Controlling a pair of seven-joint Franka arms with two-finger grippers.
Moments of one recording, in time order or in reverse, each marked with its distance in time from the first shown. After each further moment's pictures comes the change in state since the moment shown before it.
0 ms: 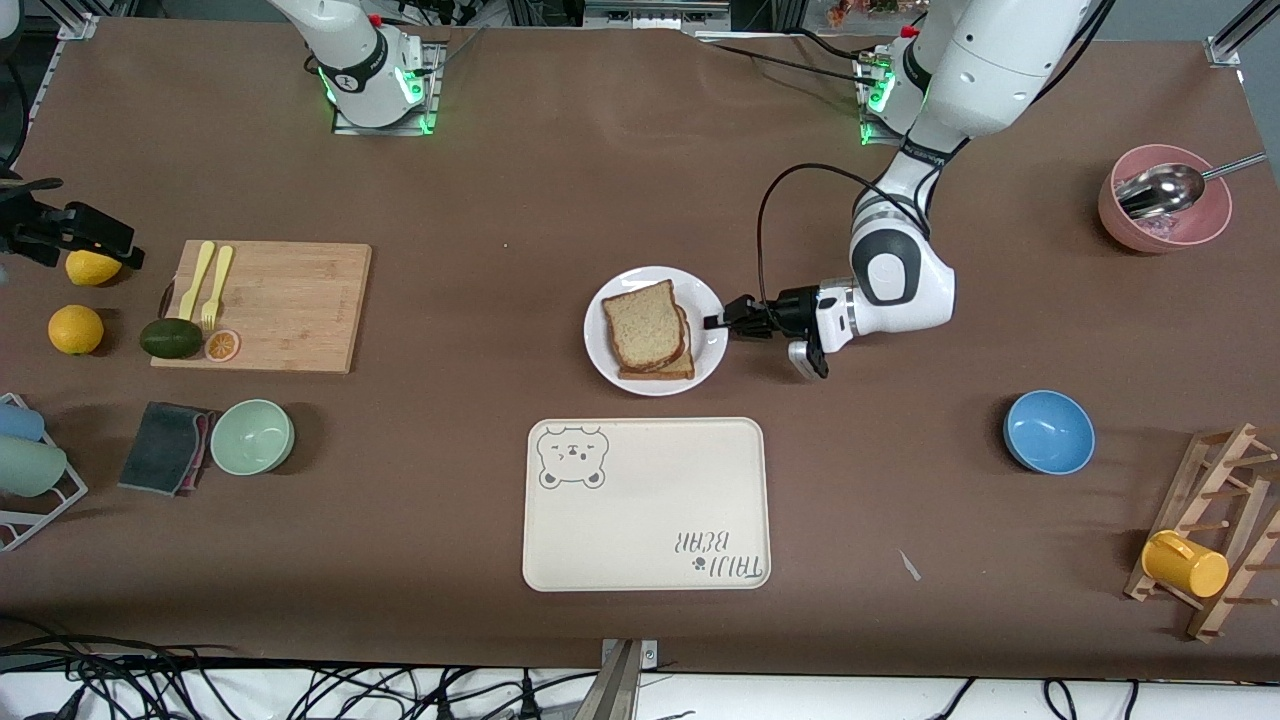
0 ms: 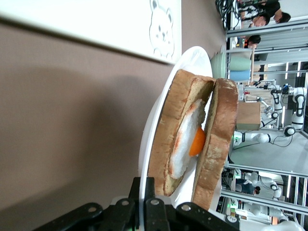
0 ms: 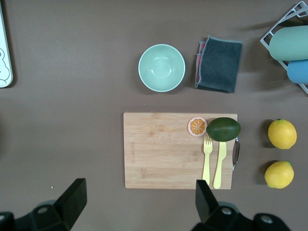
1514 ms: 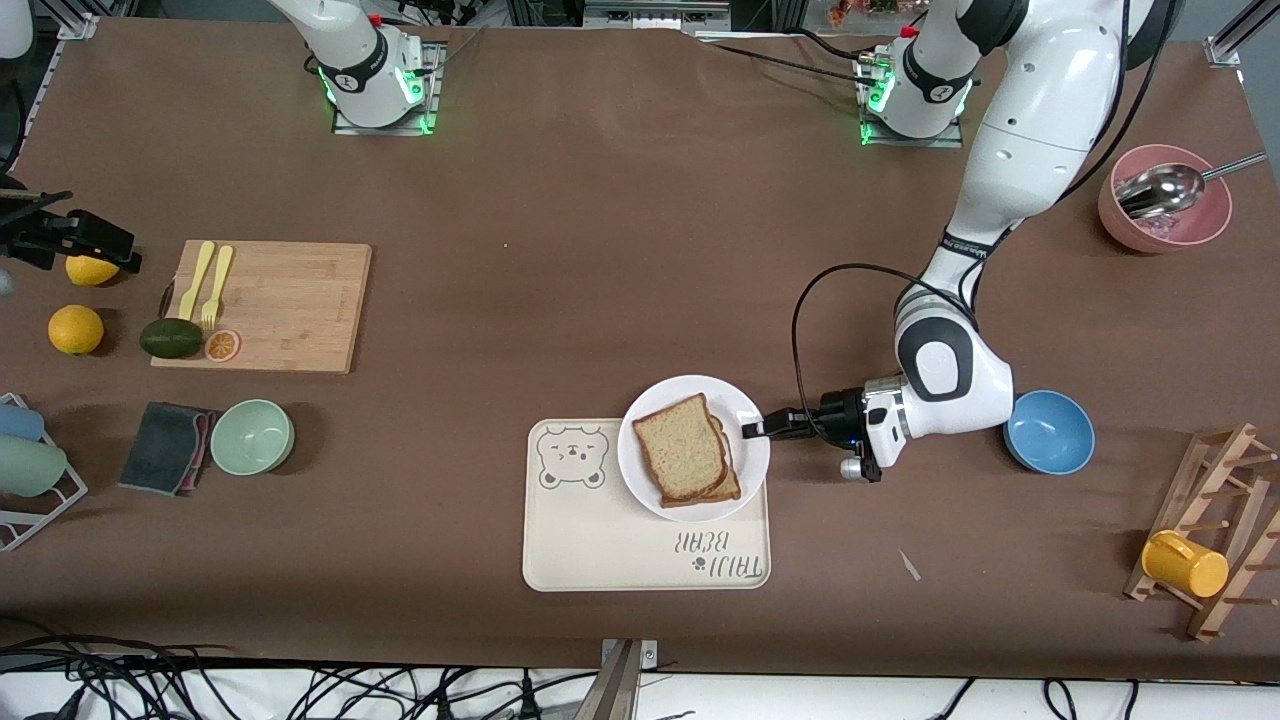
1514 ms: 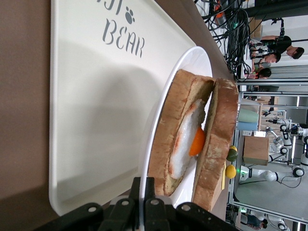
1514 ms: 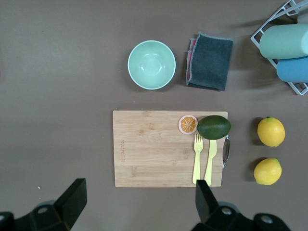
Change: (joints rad) left arm 0.134 0.261 0.004 0.480 0.230 0.000 -0.322; right arm 0.000 0.016 0.001 0.000 -0.044 0.000 0.000
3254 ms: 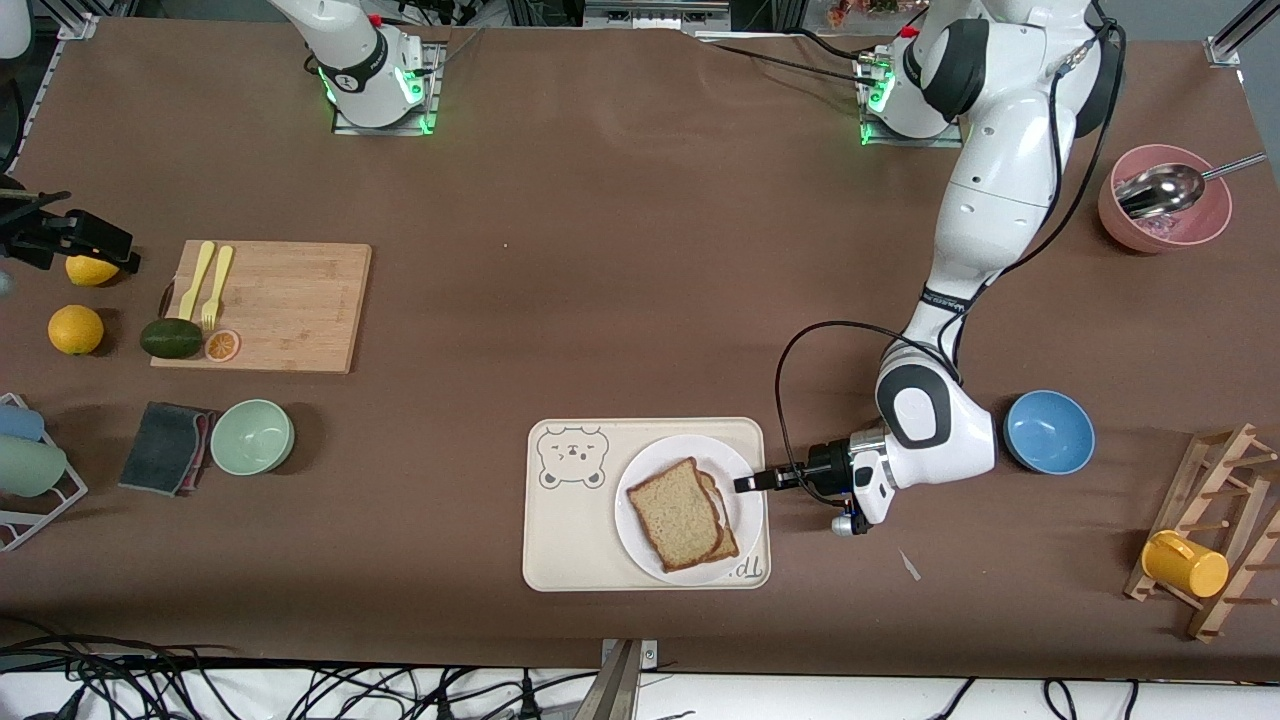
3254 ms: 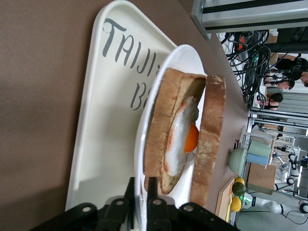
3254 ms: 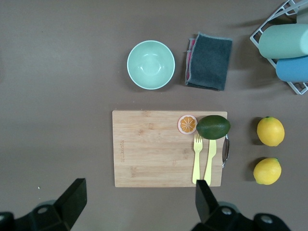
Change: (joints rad) left arm -0.029 0.238 0.021 0.353 0.073 0.037 -0.241; right arm -0.001 0.000 -0.001 0.000 0.000 0.000 0.000
